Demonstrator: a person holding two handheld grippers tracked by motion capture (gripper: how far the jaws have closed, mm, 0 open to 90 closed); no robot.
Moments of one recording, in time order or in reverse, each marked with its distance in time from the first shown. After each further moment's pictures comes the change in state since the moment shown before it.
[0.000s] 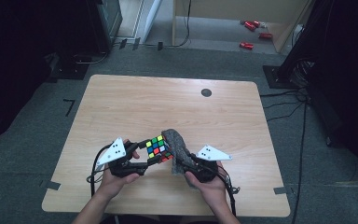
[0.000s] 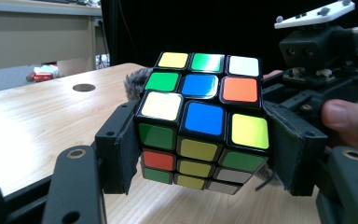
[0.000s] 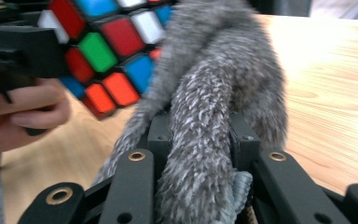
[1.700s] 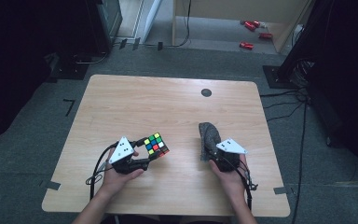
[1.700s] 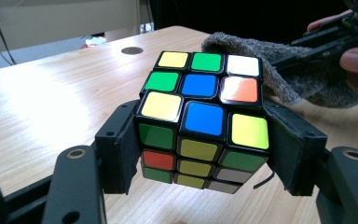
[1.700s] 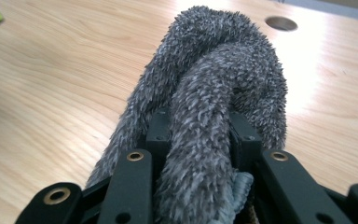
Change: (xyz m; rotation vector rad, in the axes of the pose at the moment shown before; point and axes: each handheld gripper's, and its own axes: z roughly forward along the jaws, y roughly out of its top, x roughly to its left) left arm 0.012 -0.019 0.014 0.151 0.207 0.061; right arm -0.074 -0.015 -0.024 0.124 -0.436 -0.058
